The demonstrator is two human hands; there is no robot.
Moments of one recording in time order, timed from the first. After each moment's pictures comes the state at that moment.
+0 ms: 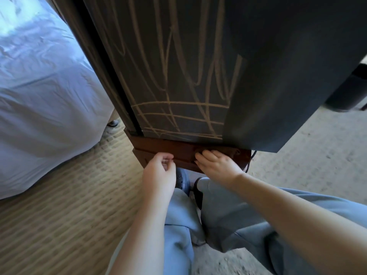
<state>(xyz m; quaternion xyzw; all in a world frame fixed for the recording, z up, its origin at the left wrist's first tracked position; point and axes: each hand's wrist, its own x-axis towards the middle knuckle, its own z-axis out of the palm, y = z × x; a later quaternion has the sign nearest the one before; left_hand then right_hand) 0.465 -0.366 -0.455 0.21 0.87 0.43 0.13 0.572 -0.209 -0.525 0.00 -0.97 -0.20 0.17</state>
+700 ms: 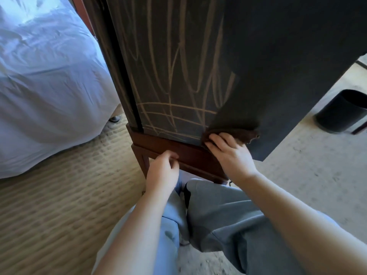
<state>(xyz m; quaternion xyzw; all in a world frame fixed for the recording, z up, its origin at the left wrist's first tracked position) 0.483 -0.358 -0.451 0.27 0.88 0.37 0.13 0.607 -0.190 -0.458 -0.08 -0.93 -0.16 0.32</state>
